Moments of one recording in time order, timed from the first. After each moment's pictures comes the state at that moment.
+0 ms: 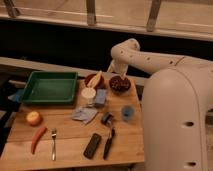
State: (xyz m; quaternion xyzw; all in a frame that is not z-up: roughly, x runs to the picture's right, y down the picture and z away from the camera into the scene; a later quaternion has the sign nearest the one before) arm 0.076 -0.103 0.872 -0.11 0.08 0.84 0.53
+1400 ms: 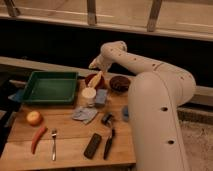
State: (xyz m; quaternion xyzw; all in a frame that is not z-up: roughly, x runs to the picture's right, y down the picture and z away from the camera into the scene) arm -0.031 -0.129 0.916 -0.21 -0.01 0.82 0.53
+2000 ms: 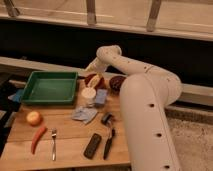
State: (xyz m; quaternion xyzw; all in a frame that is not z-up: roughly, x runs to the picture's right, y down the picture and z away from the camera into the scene) arm -0.061 -0.107 0.948 -0.25 0.00 0.81 0.54
